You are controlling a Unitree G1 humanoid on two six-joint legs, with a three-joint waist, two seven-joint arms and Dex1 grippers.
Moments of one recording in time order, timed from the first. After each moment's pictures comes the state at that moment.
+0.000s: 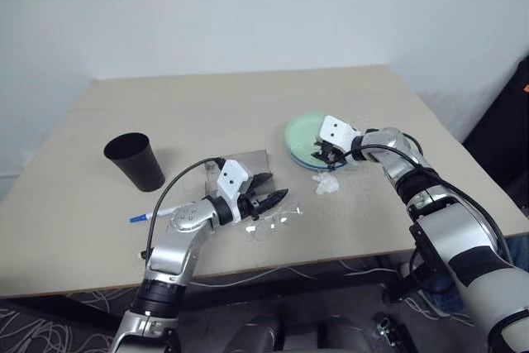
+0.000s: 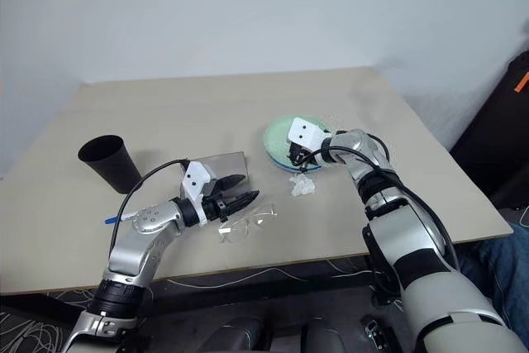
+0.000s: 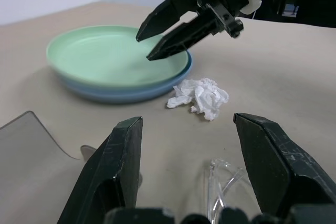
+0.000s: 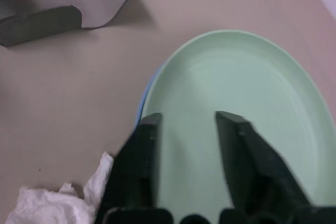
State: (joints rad) left arm -0.24 0.32 -0.09 -0.04 -0.26 0.31 -0.74; right arm -1.10 -0.31 0.34 1.18 -0.18 -0.20 0.83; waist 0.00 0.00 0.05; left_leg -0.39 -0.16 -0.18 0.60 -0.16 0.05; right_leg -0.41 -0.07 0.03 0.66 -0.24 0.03
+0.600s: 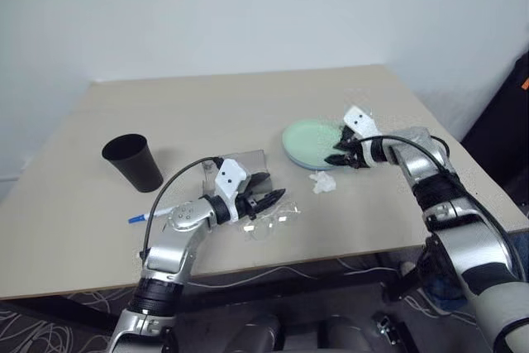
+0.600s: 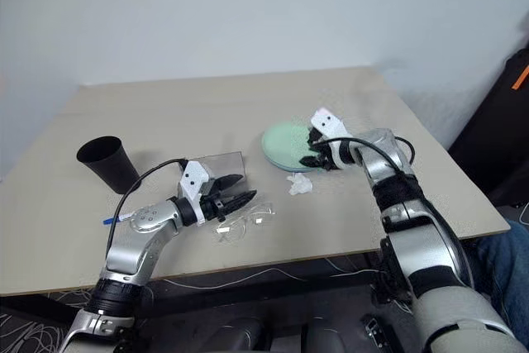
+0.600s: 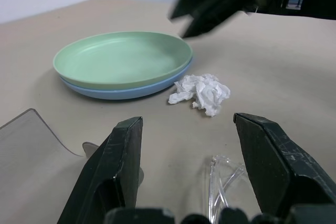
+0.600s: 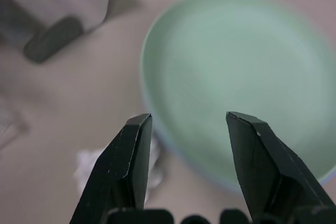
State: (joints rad) left arm -0.26 0.34 -0.09 -0.02 -0.25 0.31 -0.74; right arm -0.90 -0.41 0.21 0.61 -0.08 0.58 0.98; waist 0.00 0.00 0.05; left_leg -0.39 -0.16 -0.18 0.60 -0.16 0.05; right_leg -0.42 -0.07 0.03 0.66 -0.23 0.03
